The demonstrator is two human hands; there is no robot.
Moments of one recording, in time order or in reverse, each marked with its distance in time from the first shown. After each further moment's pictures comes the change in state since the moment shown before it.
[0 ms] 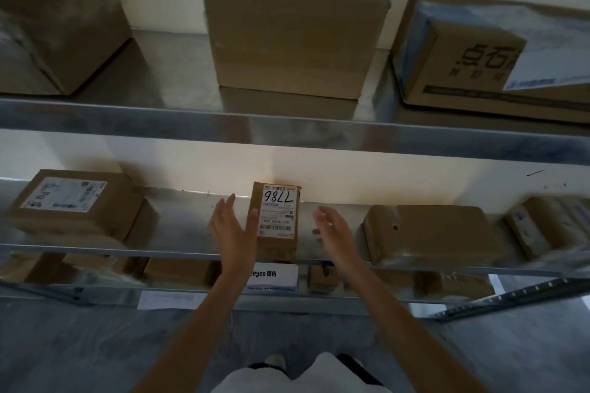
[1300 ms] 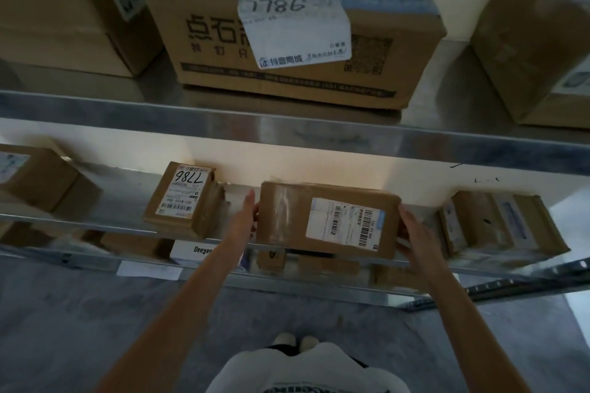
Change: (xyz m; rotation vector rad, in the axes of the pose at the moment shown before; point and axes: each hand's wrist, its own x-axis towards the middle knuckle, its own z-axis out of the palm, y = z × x) left_hand -0.085 0.095 0.161 -0.286 -0.379 -0.463; right_hand 0.024 0.130 -0.314 0.372 0.085 0.268
